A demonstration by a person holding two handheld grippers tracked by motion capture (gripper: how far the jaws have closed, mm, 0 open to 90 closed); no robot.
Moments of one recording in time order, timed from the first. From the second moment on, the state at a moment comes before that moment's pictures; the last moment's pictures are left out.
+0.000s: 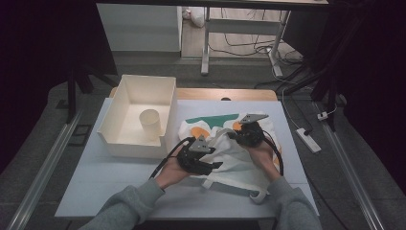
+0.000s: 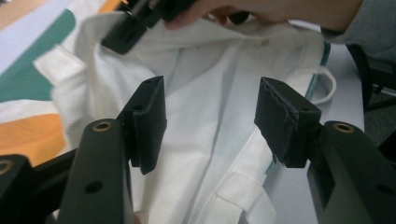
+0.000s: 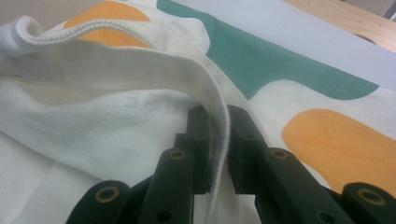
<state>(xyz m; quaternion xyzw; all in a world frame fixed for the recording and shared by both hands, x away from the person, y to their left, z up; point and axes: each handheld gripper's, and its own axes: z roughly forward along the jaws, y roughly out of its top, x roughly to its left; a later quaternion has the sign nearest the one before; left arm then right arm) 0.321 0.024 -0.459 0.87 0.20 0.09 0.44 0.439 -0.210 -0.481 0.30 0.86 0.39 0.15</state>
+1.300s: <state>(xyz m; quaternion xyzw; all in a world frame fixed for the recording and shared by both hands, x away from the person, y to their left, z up) 0.312 -0.025 -0.500 0.93 0.14 0.06 0.33 0.439 -0.209 -0.485 0.30 0.86 0.39 0.14</state>
